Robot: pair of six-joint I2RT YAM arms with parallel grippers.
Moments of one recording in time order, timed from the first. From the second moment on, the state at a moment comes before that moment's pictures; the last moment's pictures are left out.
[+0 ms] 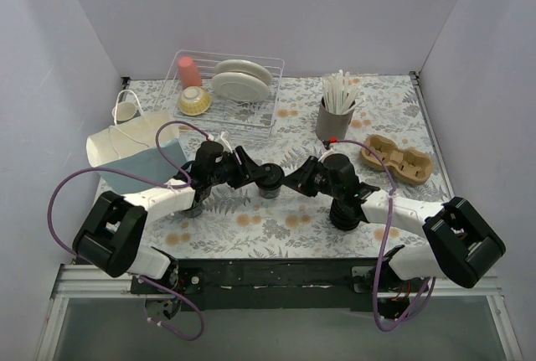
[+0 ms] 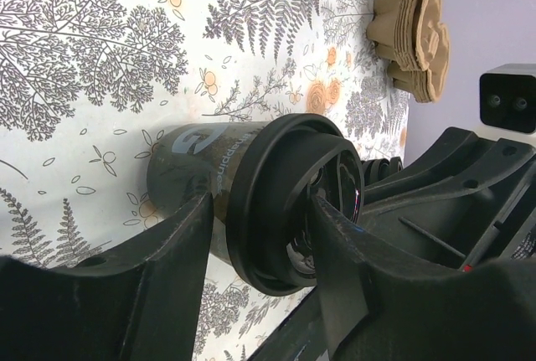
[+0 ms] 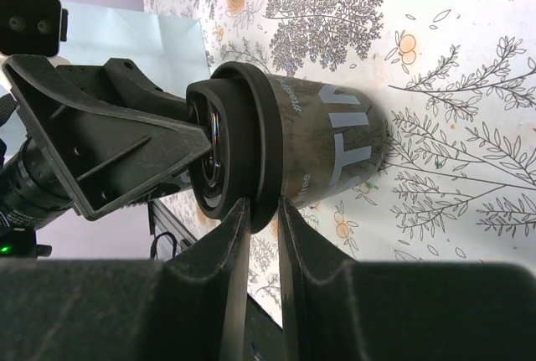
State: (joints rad) left arm -0.51 1.42 0.61 0.25 0.33 -0.94; right arm 0.71 1.32 0.51 0.37 -0.17 1.11
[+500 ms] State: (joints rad) left arm -0.51 1.44 0.61 0.29 0.32 -0.94; right arm 0.71 1.39 0.43 0.58 -0.16 1.14
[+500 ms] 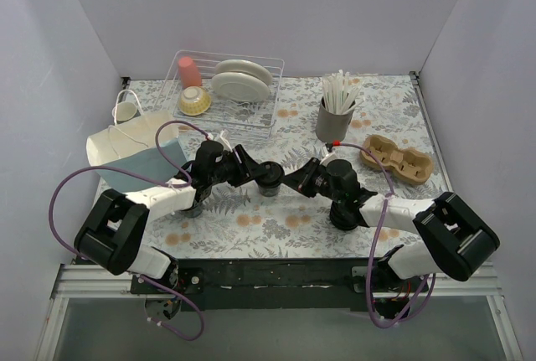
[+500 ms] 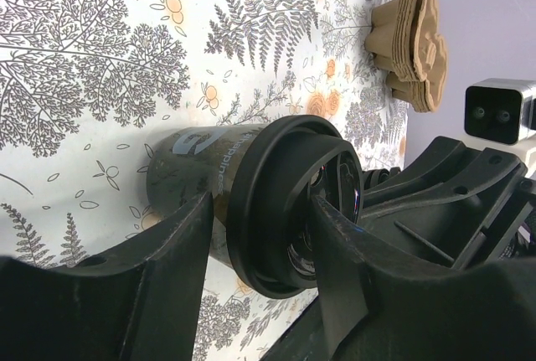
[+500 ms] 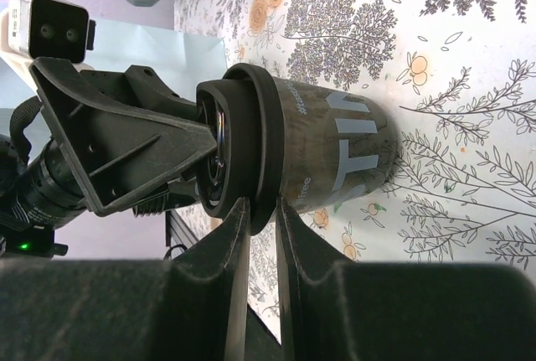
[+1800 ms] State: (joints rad) left arm -0.52 1.49 0.68 0.27 0.35 -0.86; right arm 0.54 1.28 0.72 0.13 -0.26 0.61
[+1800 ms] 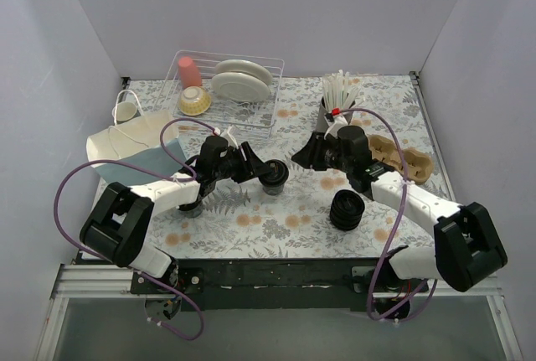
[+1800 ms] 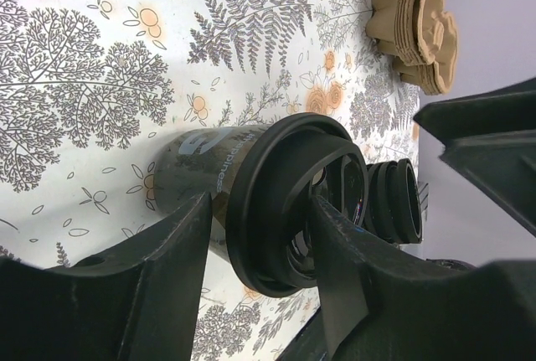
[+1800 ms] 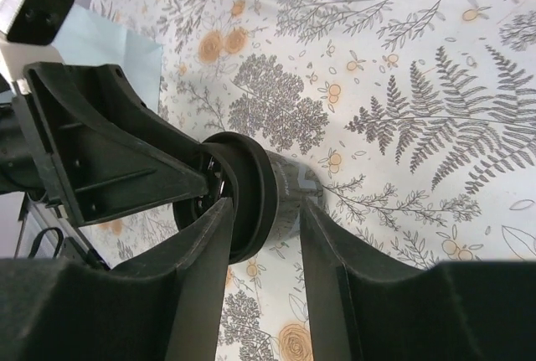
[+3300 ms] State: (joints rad) left arm -0.52 1.53 0.67 0.35 0.37 -0.84; right arm 0.50 1.51 0.53 0.63 -0.52 0.73
